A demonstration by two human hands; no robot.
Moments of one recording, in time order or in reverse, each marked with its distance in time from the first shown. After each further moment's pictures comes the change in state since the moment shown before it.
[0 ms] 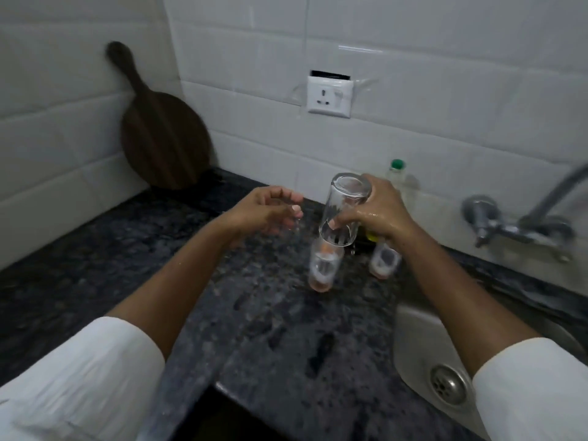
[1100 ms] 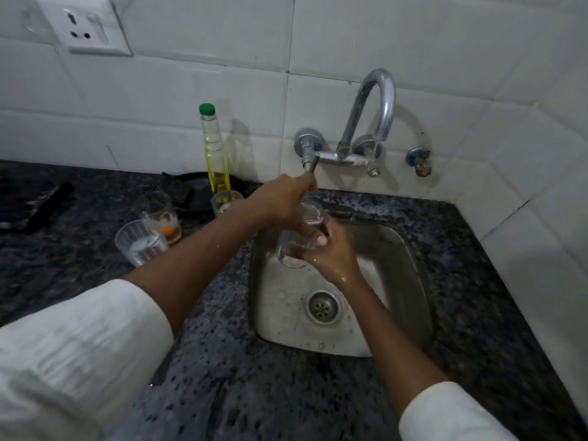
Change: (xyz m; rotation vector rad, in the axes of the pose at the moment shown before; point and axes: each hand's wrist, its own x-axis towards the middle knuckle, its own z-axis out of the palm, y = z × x) left_hand 0.089 0.059 0.318 0.886 -0.537 0.369; right_hand -0.130 0.212 -0.114 0.156 0.333 0.223
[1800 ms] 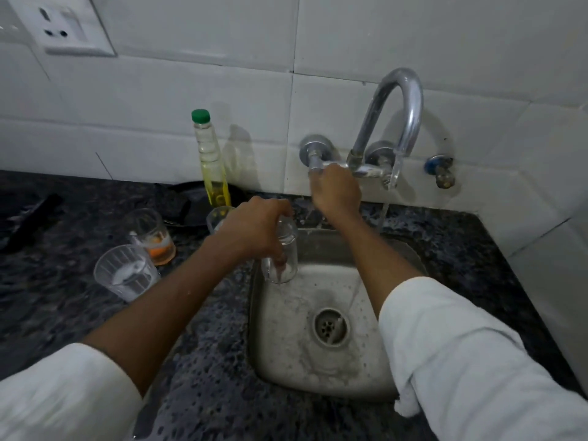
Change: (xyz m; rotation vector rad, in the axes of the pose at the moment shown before) left_hand 0.017 -0.049 0.011 0.143 0.086 -0.172; right_hand 0.158 -0.033 0.010 -0.732 0.248 0.051
